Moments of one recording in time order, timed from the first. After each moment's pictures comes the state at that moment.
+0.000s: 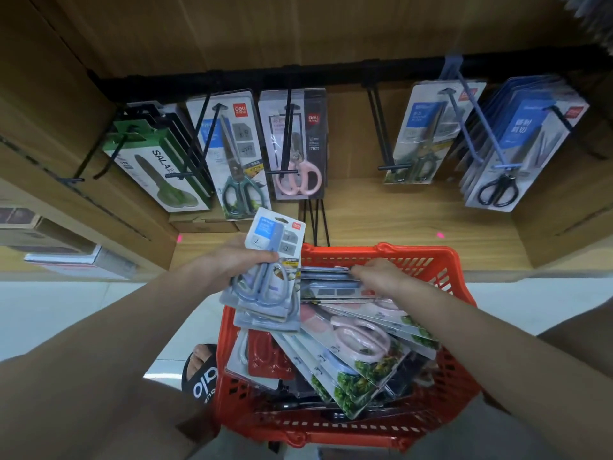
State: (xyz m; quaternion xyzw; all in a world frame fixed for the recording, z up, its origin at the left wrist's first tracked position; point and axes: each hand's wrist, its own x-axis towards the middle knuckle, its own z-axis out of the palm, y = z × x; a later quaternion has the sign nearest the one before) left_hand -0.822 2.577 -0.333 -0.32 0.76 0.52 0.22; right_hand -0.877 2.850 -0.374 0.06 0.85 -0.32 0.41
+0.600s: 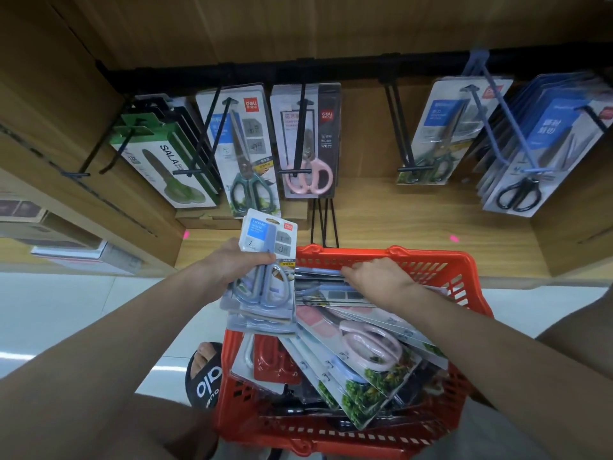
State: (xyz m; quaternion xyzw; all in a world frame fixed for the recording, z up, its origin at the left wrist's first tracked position) left_hand -0.812 2.561 -0.339 -0.34 0.76 0.52 0.19; right_hand -0.886 2.831 -0.389 -0.41 0.88 0.10 0.21
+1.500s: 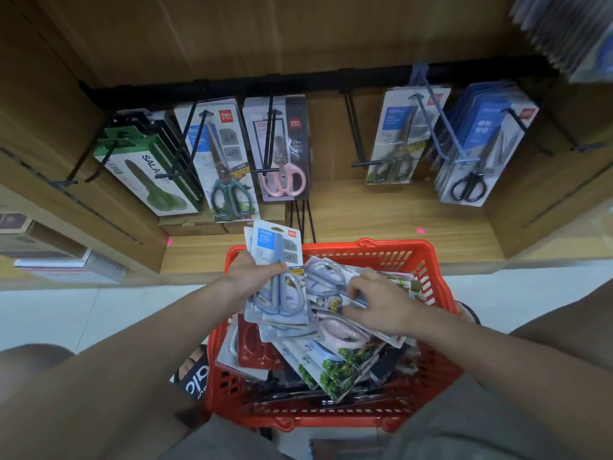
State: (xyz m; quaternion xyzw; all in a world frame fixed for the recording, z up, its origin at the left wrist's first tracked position) left_hand -0.796 2.629 -0.344 -0.36 0.76 0.51 0.17; right_hand -0.818 2.899 -0.338 -0.23 0.89 -0.18 0.34
